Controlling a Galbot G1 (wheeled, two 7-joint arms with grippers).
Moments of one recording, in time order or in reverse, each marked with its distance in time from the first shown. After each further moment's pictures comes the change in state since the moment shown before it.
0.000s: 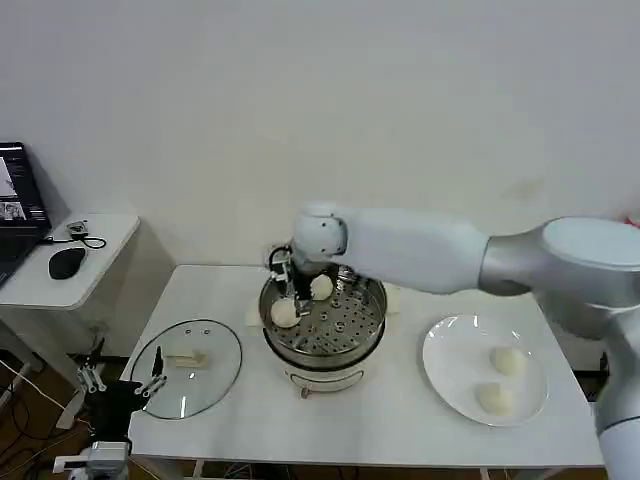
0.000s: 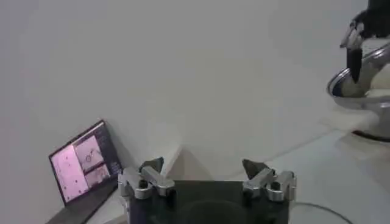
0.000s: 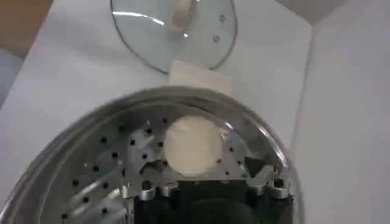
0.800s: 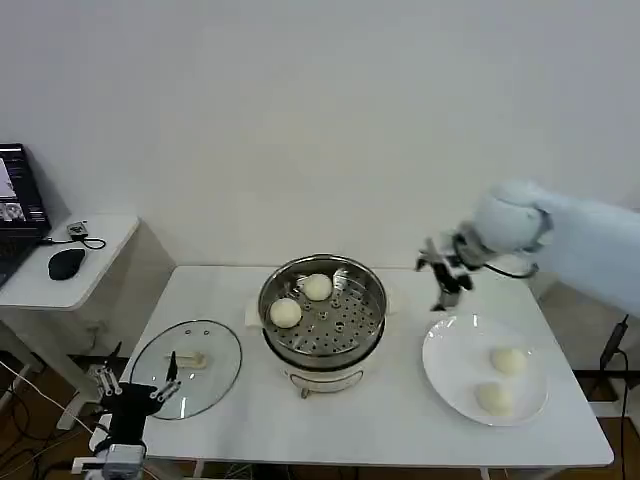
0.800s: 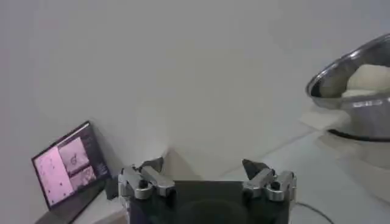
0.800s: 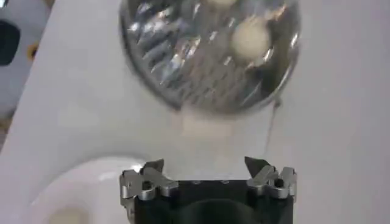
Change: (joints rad) left arm 0.001 -0.006 0.050 0.022 0.032 -0.004 0.000; right arm 0.032 -0.733 0.011 0.366 -0.265 0.222 -0.163
